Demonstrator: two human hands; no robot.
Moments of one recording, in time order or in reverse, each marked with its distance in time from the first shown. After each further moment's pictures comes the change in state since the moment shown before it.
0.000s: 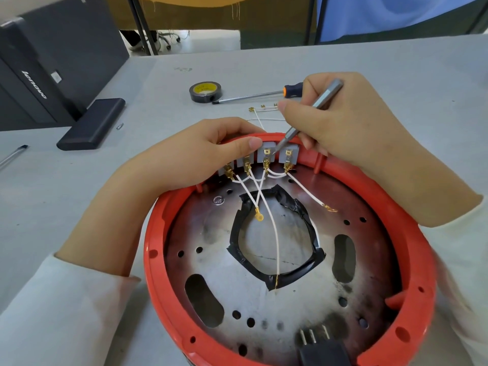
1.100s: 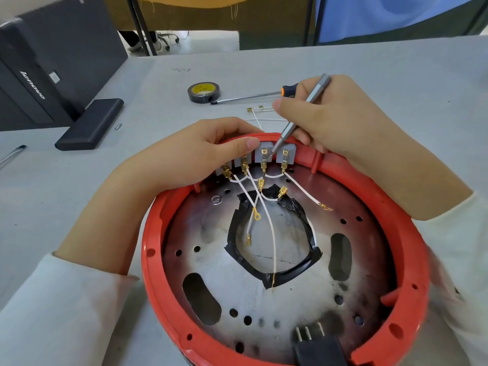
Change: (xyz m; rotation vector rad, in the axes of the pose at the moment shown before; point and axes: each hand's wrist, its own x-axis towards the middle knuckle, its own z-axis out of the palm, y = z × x) left_hand 0.001 -0.001 0.000 -0.021 -0.007 0.016; right_hand 0.007 -0.002 0.001 0.005 -0.055 0.101
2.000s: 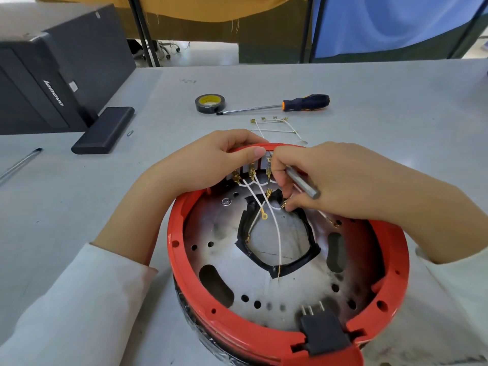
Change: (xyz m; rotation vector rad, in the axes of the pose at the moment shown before) left_hand -0.001 -0.001 0.000 -0.005 0.001 -0.002; right_hand -0.047 -0.016 -0.010 -0.731 -0.449 -0.278
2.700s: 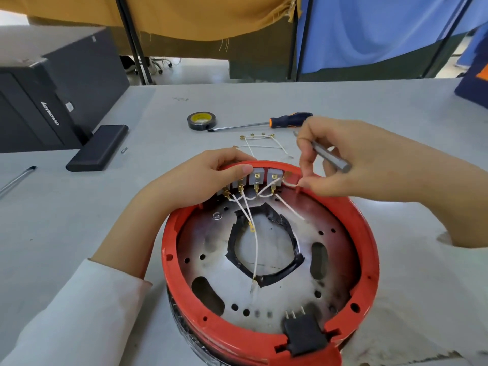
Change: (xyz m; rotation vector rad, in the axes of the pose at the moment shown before) left_hand 0.000 -0.002 -0.001 -0.017 -0.001 0.001; right_hand -0.021 0.008 -0.046 0.353 0.106 0.072
